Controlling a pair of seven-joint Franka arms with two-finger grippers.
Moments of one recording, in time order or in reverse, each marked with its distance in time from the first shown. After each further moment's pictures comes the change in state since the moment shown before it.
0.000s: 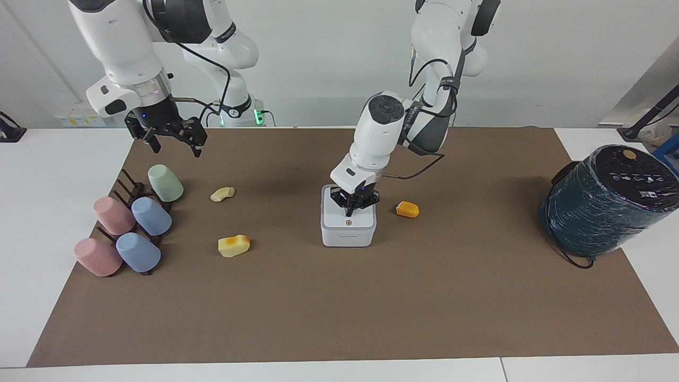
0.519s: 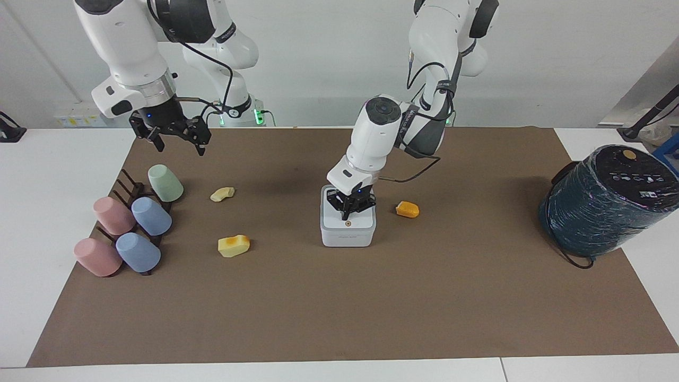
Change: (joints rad) left arm -0.007 0.018 0.002 0.002 0.005 0.036 0.000; right arm 0.011 0.000 0.014 0.000 0.000 -0.021 -0.001
